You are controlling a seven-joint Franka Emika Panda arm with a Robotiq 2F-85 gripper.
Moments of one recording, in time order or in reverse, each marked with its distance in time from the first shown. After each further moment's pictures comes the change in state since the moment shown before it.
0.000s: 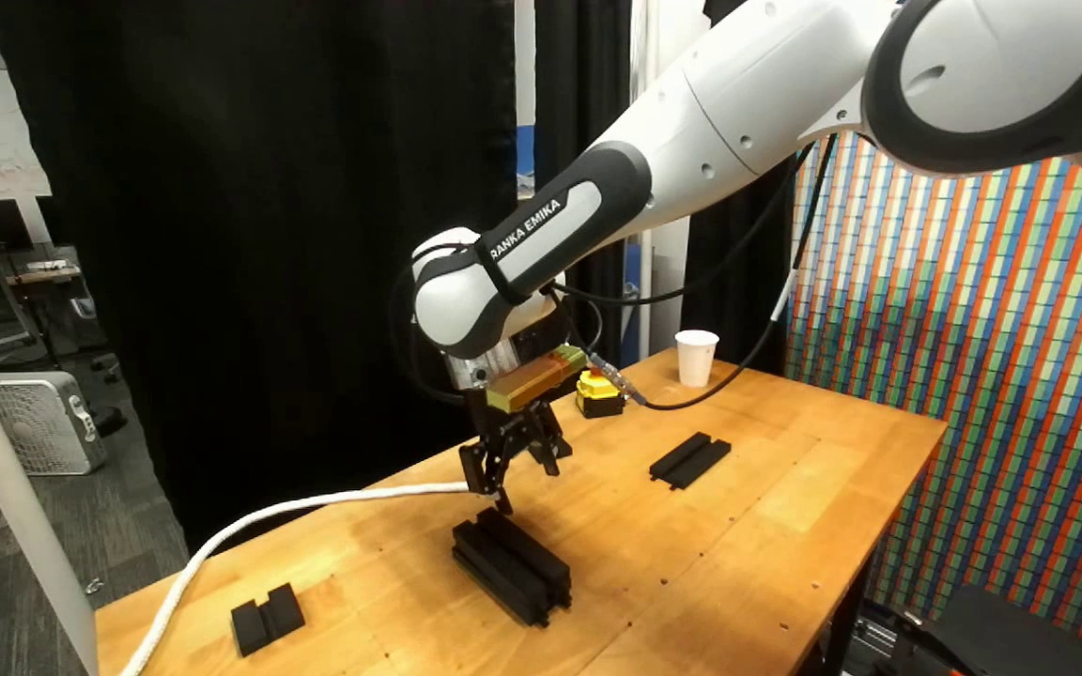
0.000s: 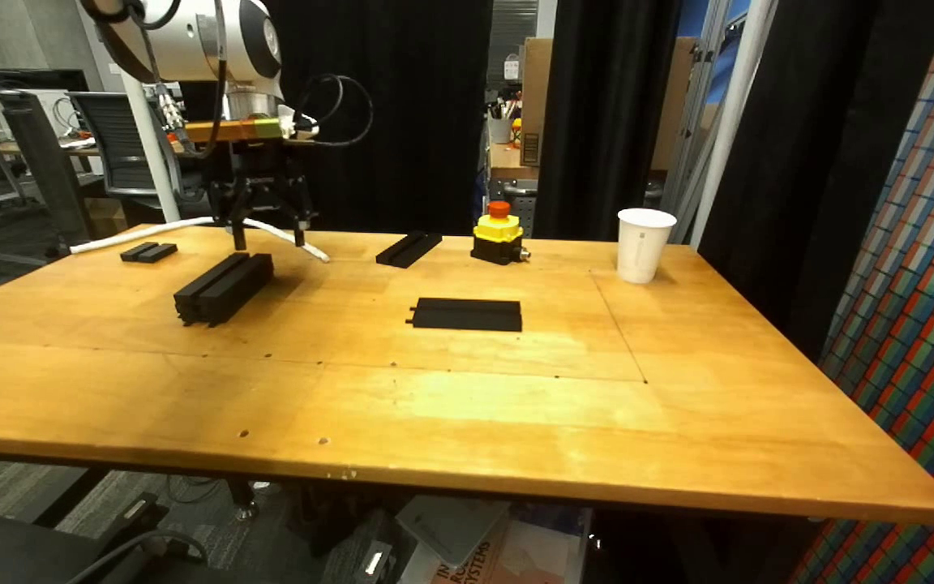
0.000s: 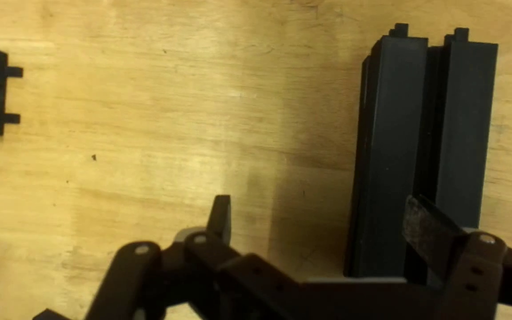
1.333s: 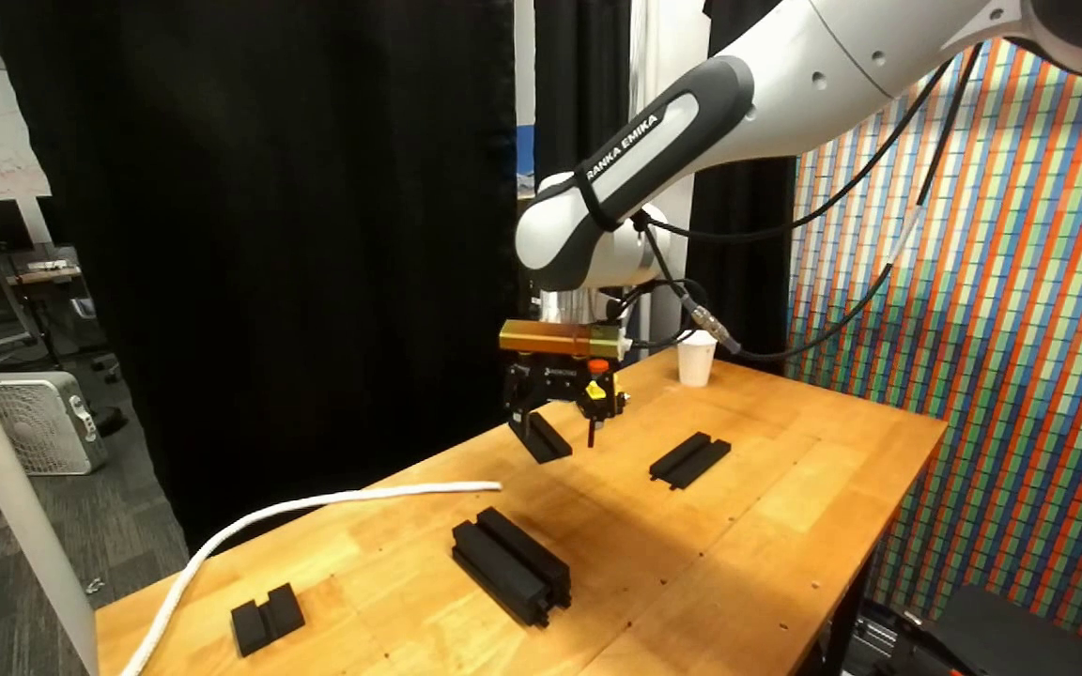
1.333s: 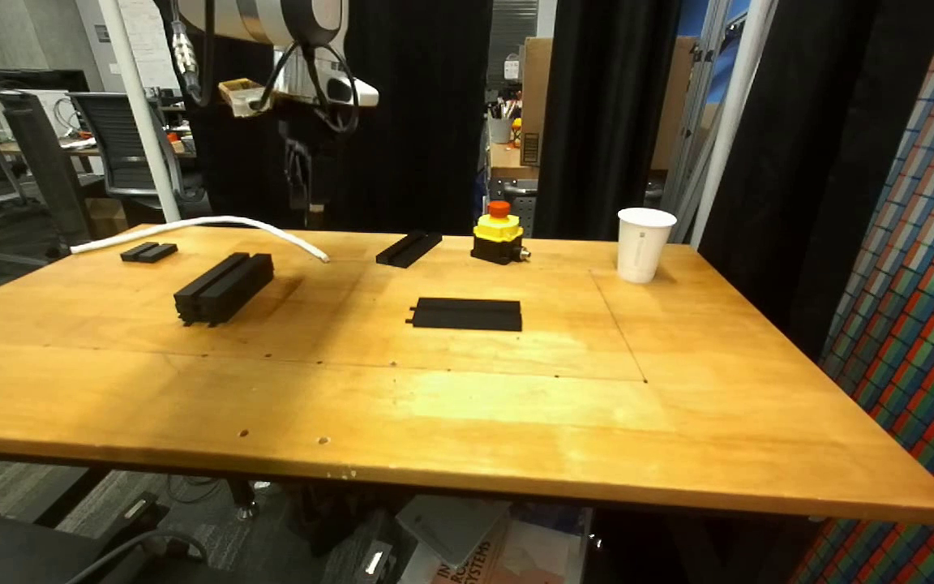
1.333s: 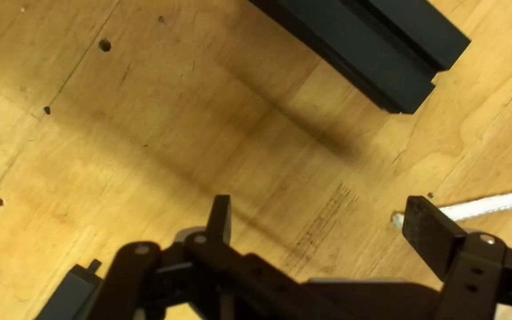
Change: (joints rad) arm -0.143 -0.260 -0.037 -0.304 0.268 0.305 0.688
